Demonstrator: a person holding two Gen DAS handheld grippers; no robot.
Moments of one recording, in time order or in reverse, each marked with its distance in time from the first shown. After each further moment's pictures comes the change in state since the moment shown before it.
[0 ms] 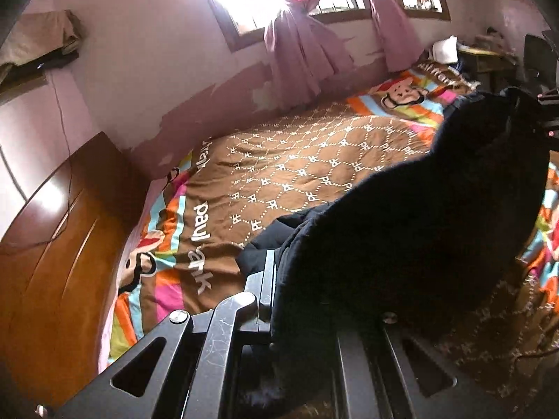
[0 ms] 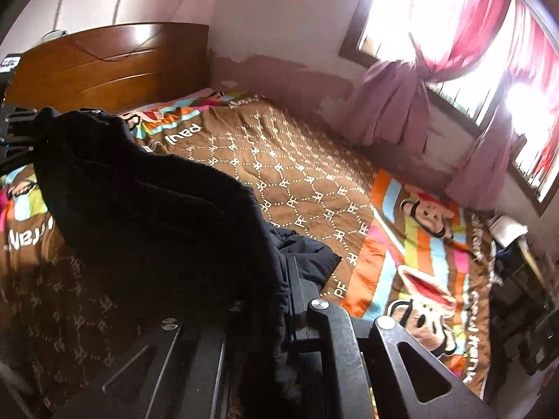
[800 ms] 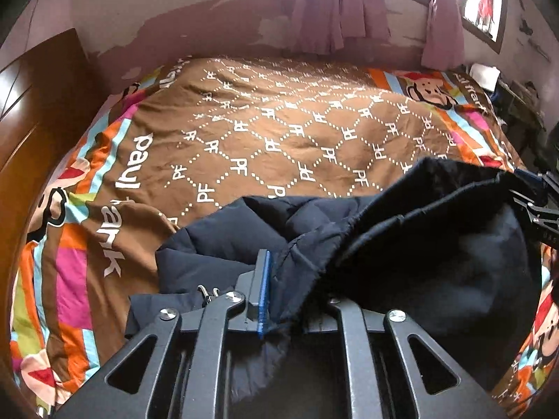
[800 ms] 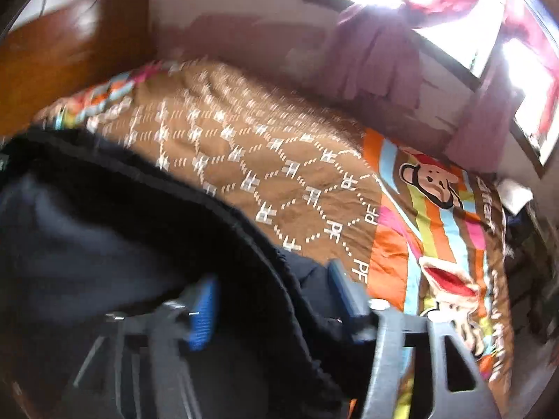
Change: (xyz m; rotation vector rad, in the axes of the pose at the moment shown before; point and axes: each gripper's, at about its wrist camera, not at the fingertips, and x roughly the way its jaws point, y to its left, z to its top) left arm 0.200 0.041 0.020 -0.310 0.201 -0.198; right arm 0.208 -0.051 0.008 0.149 0.073 -0.099
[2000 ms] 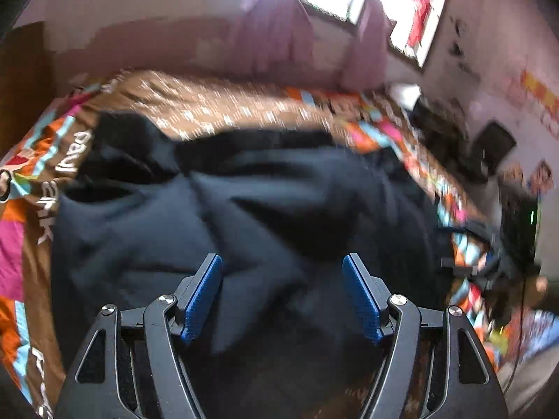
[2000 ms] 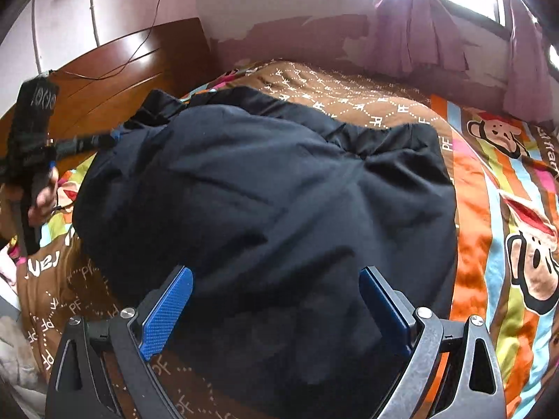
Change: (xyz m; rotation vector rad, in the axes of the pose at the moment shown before) left arm -0.048 -0.041 -0.076 0.057 -0.105 -0.340; right arm -0.068 0.033 -0.102 0.071 0.017 0.385
